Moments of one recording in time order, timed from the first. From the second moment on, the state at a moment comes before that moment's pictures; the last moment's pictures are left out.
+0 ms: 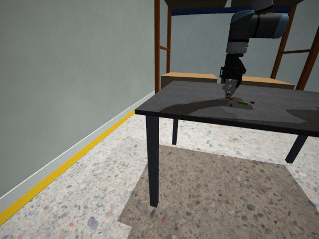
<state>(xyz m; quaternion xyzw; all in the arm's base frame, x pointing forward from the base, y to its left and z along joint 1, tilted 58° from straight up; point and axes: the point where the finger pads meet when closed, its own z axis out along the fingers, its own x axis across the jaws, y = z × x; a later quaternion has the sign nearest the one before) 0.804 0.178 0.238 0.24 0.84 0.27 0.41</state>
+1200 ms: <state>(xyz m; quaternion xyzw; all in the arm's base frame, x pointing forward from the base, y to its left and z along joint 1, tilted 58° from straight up) 0.808 0.180 0.235 0.24 0.84 0.27 0.41</state>
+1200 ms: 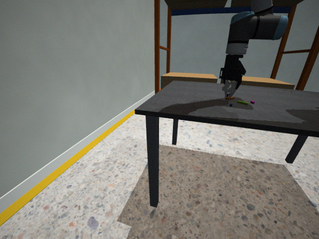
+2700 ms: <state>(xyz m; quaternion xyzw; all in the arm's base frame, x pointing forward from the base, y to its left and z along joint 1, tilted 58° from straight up) 0.814 0.181 0.231 0.24 0.84 0.27 0.41</state>
